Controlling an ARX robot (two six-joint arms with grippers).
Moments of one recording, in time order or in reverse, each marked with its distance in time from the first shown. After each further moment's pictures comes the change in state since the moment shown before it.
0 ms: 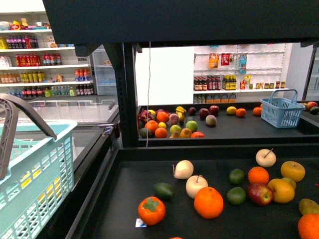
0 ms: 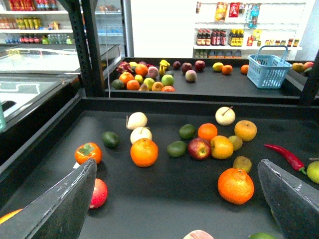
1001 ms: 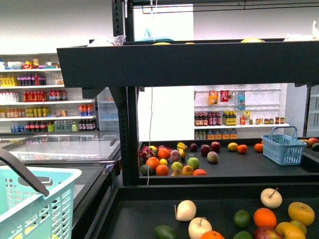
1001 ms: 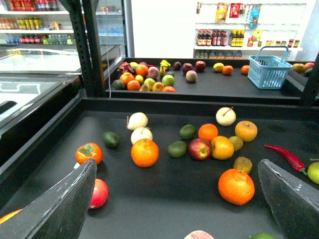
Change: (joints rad) left arm -0.128 -0.723 -0.230 -0.558 -0.299 0.633; right arm 0.000 0.000 0.000 0.000 0.000 0.000
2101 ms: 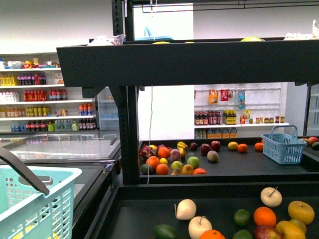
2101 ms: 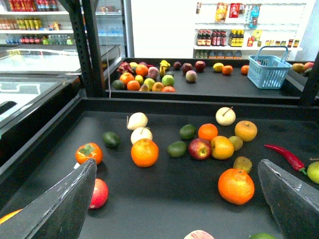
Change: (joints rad) left arm -0.109 -0.935 -0.857 0.365 0.177 0.469; right arm 0.000 -0.001 0.000 0.000 0.000 0.000
